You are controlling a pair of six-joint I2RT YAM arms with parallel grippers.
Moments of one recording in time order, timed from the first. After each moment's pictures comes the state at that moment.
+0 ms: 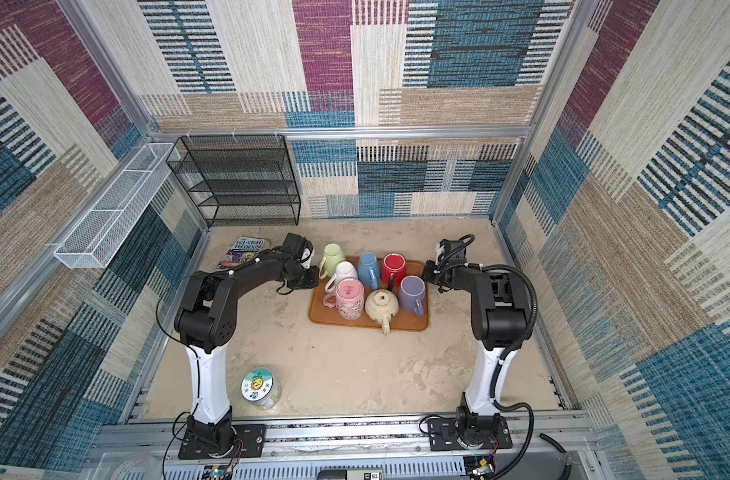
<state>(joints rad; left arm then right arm) -0.34 2.08 1.47 -0.53 0.20 -0.29 -0.02 1.96 1.13 -0.08 -0.30 0.31</state>
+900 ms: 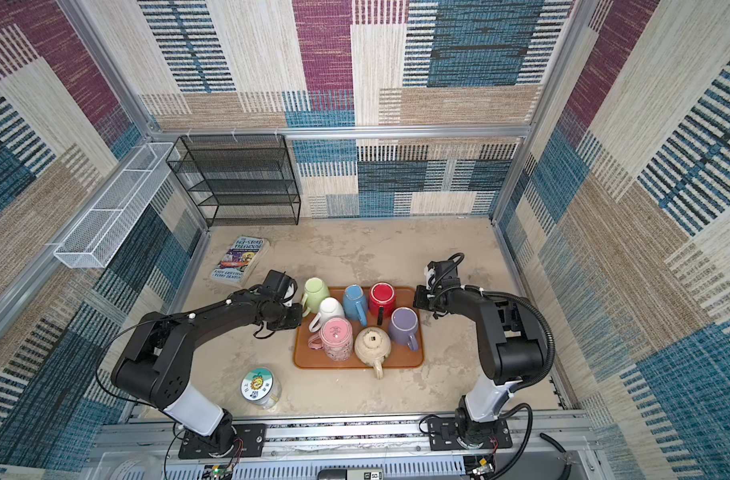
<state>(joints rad) -0.38 1.63 0.88 -0.44 0.14 -0.42 0.10 1.68 0.83 -0.17 -0.31 0.30</state>
